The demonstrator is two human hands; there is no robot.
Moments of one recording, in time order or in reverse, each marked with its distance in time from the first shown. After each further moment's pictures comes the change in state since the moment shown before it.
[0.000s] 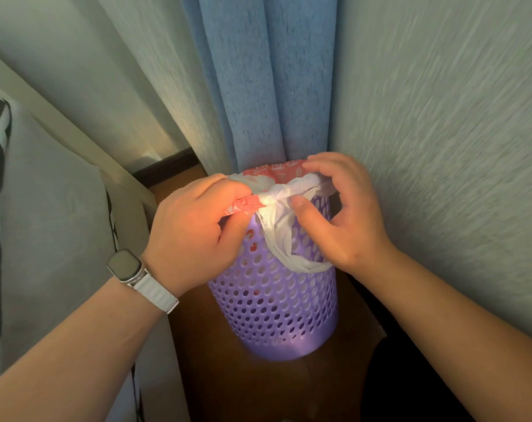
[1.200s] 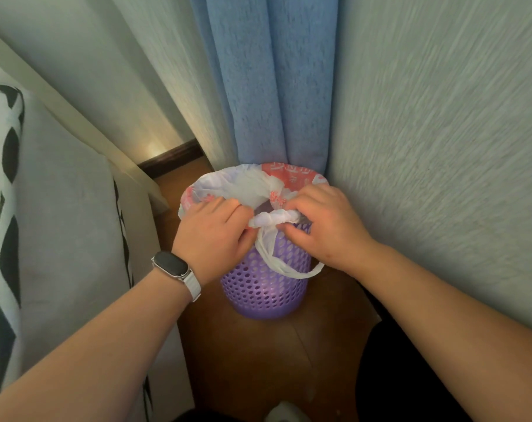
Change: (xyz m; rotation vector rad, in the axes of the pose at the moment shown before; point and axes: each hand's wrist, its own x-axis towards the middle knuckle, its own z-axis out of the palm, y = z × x) left_hand -0.037 -0.023 0.046 0.232 -0.150 0.062; right_hand -0.024 0.036 0.020 -0.271 -0.341 -0.182
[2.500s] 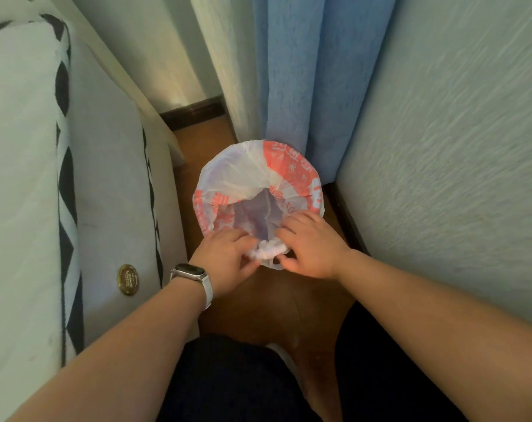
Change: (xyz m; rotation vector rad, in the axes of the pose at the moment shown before) left_hand -0.096 0.032 0.003 -0.264 -0.520 -0.355; right_hand -0.049 -0.031 0.038 -0.230 -0.743 -0.141
